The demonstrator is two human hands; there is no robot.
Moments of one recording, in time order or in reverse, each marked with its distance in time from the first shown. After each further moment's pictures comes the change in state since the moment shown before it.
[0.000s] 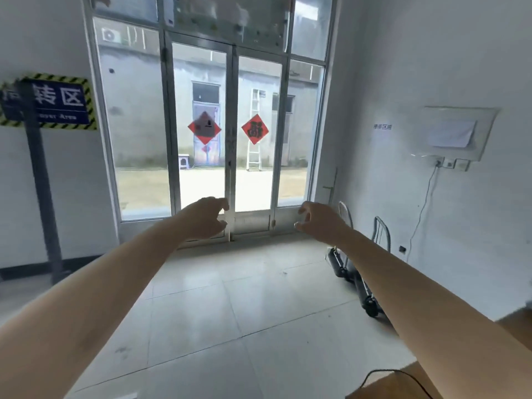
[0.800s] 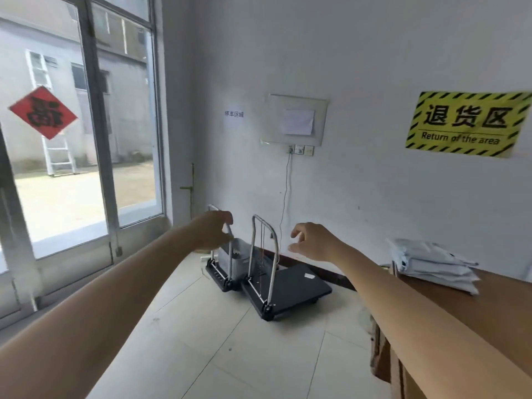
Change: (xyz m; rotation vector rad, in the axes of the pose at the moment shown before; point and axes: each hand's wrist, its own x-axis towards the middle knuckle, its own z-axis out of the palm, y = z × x) left_hand 0.499 0.118 0.195 -0.238 -0.240 0.634; right_hand 0.262 0.273 0.029 -0.099 0.064 0.630
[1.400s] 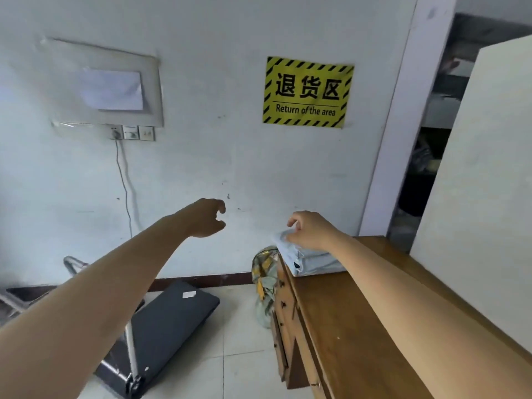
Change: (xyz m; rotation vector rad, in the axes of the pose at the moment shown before) left_hand 0.498 0.222 0.174 -0.060 -0.190 0.554; right_hand 0.194 0.367 -0.111 -0.053 0.233 0.588
